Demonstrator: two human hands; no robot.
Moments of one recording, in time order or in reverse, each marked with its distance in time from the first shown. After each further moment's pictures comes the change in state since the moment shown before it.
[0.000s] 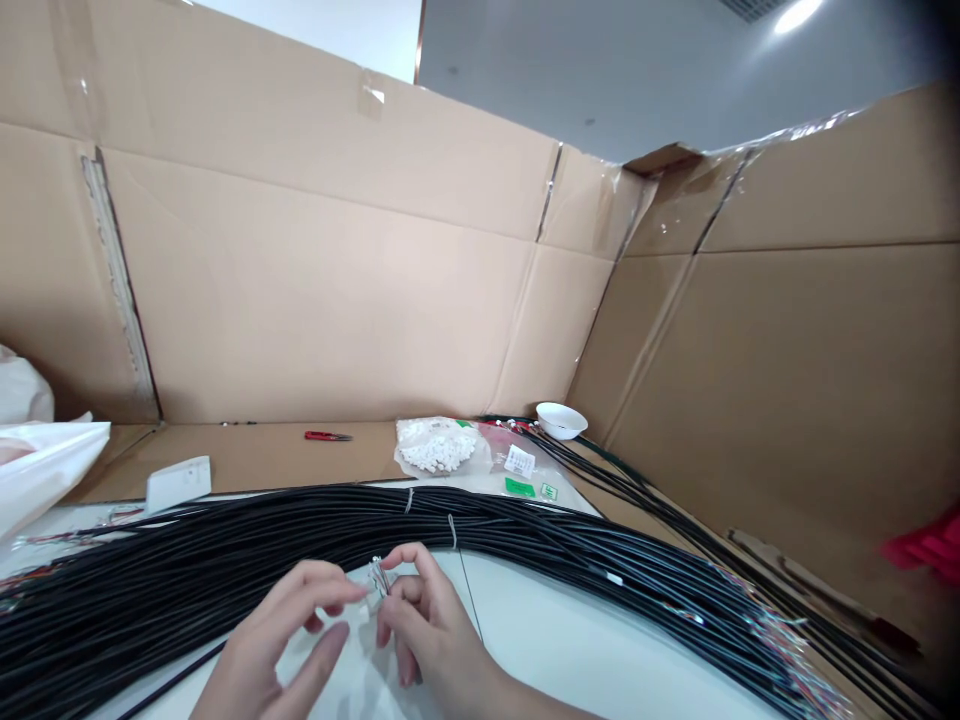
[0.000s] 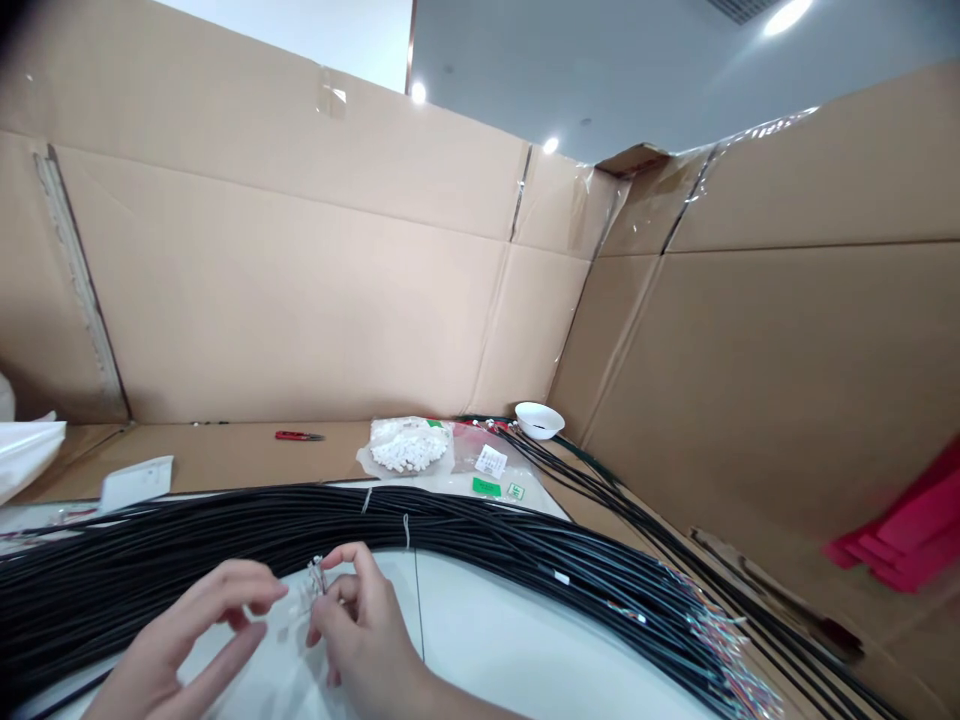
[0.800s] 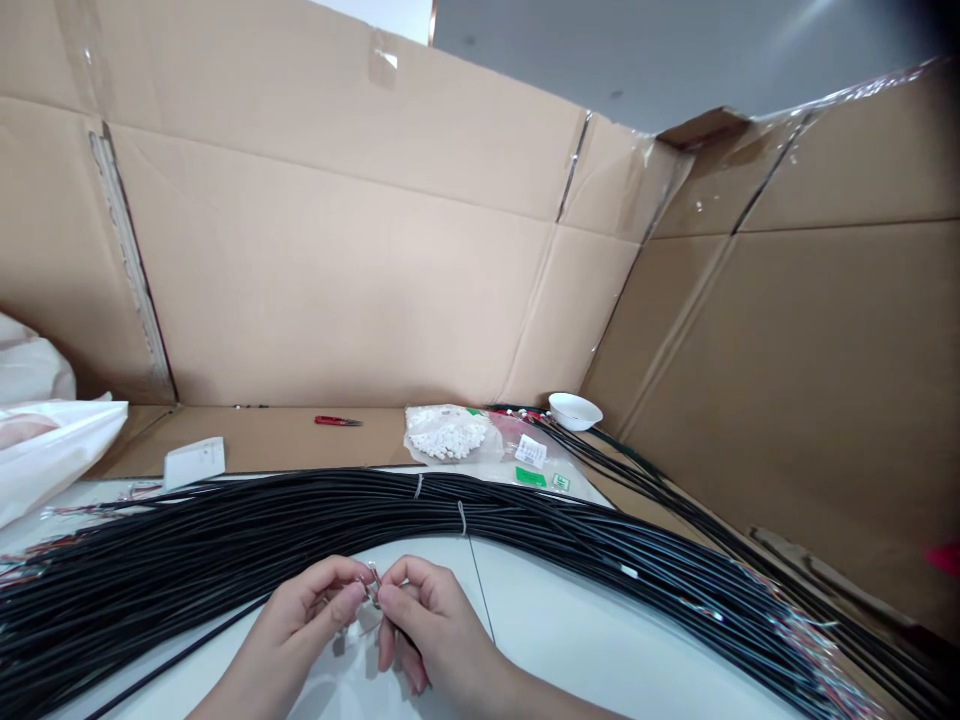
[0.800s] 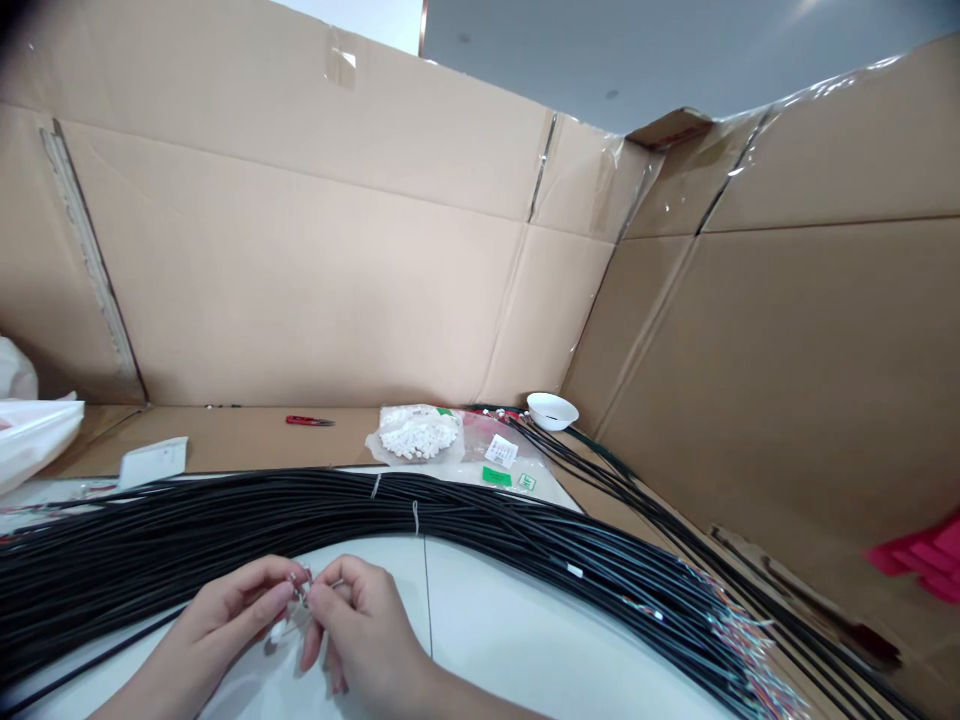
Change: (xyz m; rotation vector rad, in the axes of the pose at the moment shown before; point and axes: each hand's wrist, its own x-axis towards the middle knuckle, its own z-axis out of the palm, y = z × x) left_hand 0.012 -0.022 0.012 -0.314 -0.099 -0.245; right_hand -0.001 0.002 0.006 0.034 -0.123 0.125
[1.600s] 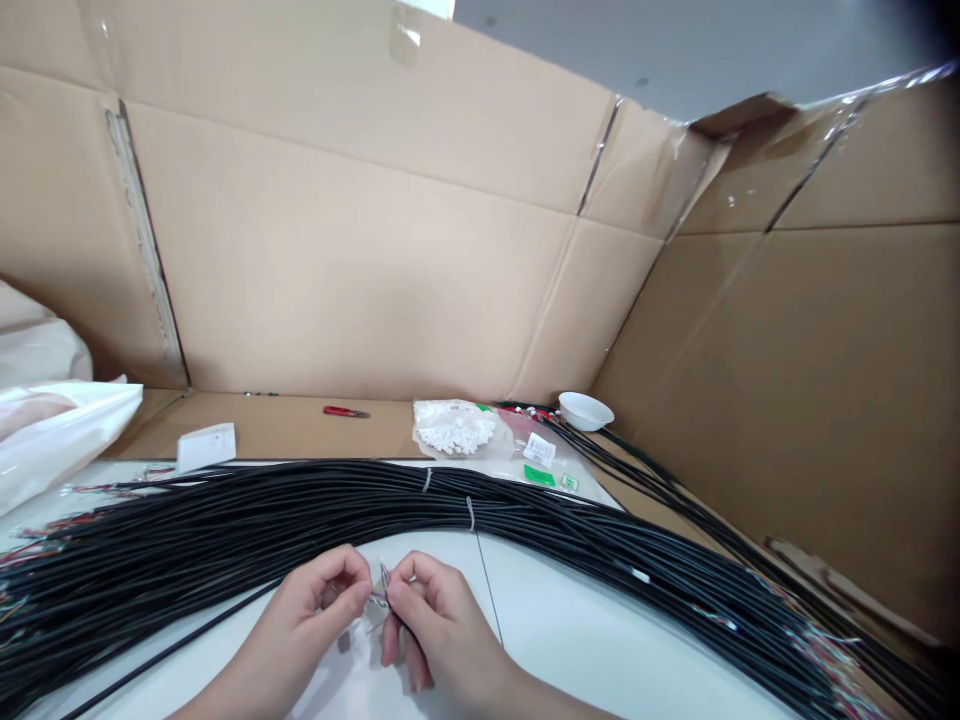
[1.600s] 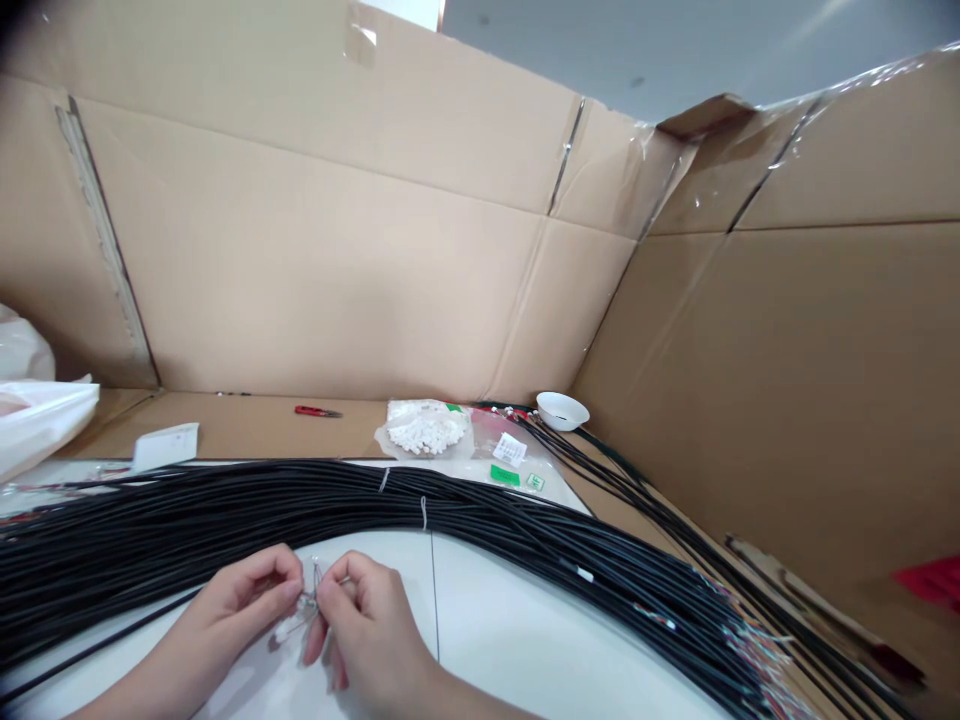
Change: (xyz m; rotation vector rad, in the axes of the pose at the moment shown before) left_hand 0.001 -0.003 -0.001 0.023 -0.006 -0.020; right_hand 0.000 0.005 0.005 -0.025 0.052 0.014
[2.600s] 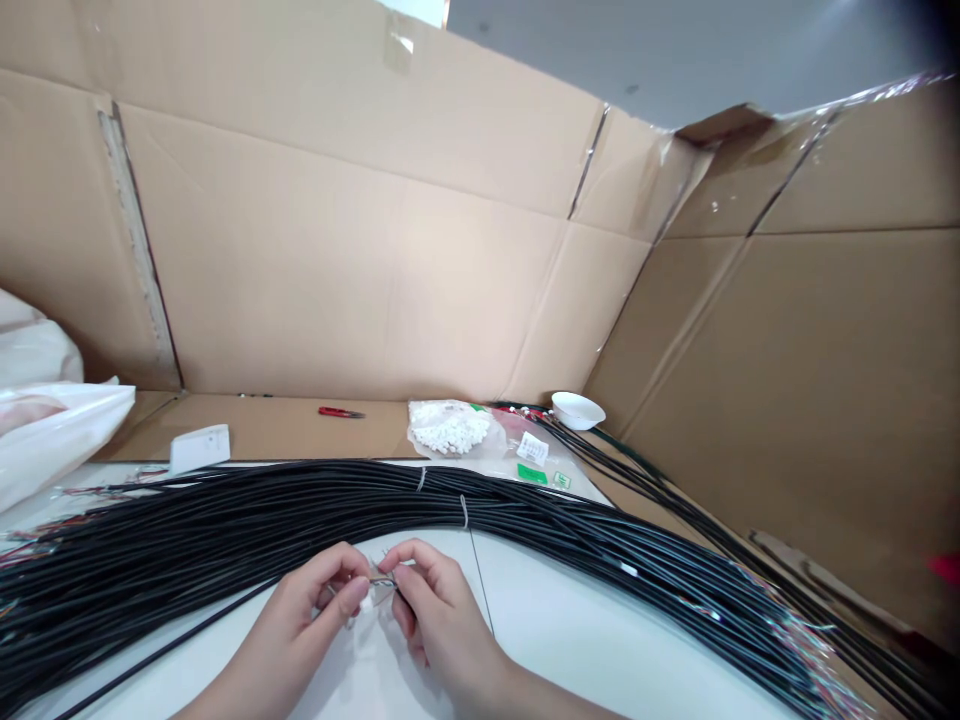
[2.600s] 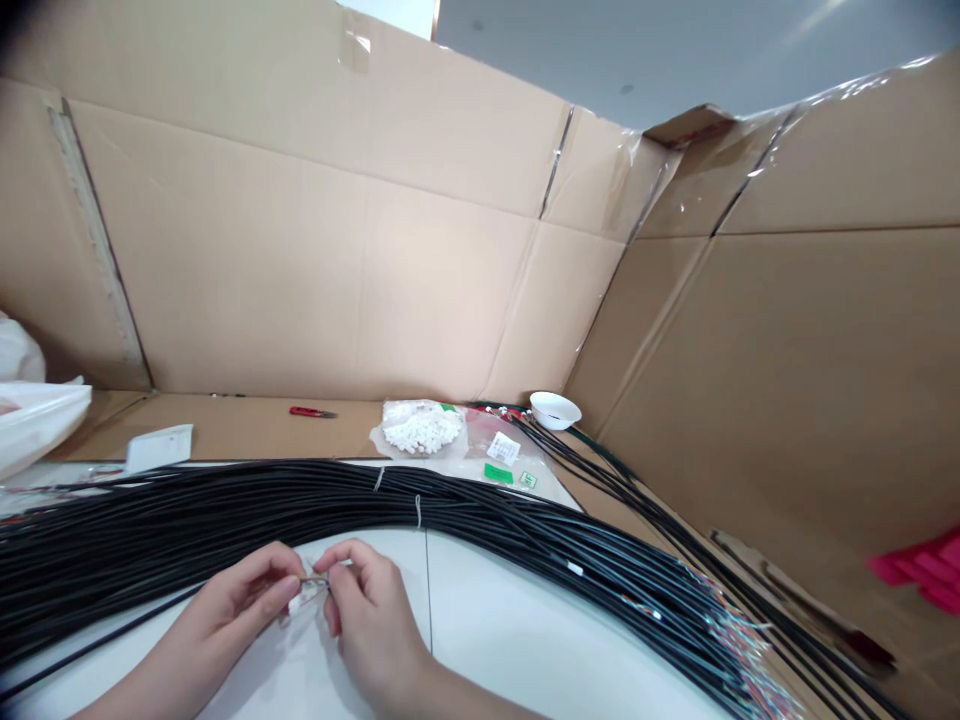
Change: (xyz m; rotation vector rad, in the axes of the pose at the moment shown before) left_hand -0.005 0.001 0.001 0.155 -0.017 0.087; right_hand -0.002 -0.006 -0.002 -0.026 0.118 -0.020
